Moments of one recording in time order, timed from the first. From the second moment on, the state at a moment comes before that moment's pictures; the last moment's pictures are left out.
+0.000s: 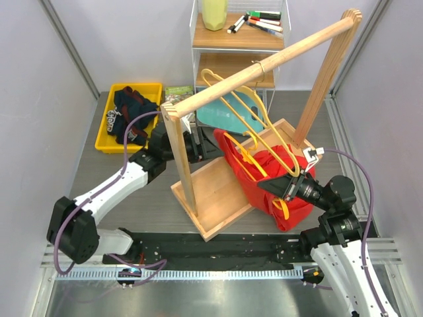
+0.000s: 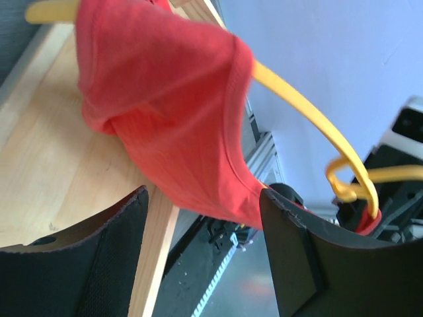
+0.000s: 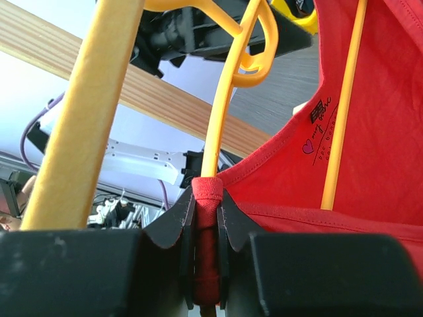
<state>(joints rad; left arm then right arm) -0.56 1.29 0.93 0.01 0.54 -0.85 0.22 0.36 0.52 -0.15 -0.80 1.00</state>
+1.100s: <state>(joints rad) -0.60 1.44 1.04 0.01 0.36 -0.84 0.22 0.25 0.52 -0.37 -0.82 0.88</state>
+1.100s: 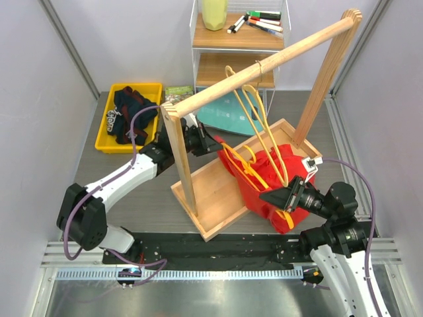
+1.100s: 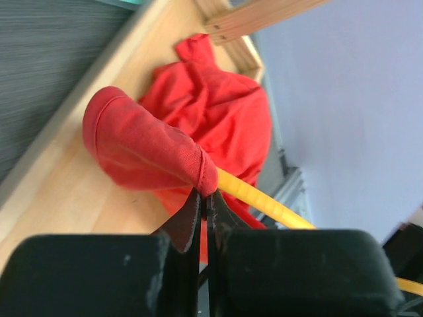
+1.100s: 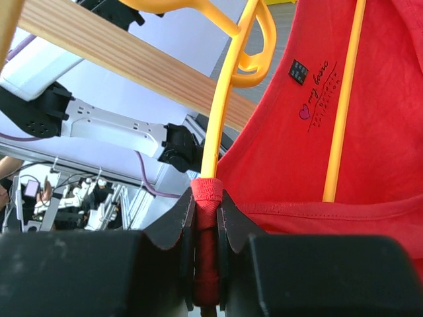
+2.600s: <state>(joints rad) -0.59 1.25 0.93 0.08 0.47 -1.11 0.22 0.53 0.54 -0.06 -0.87 0.89</state>
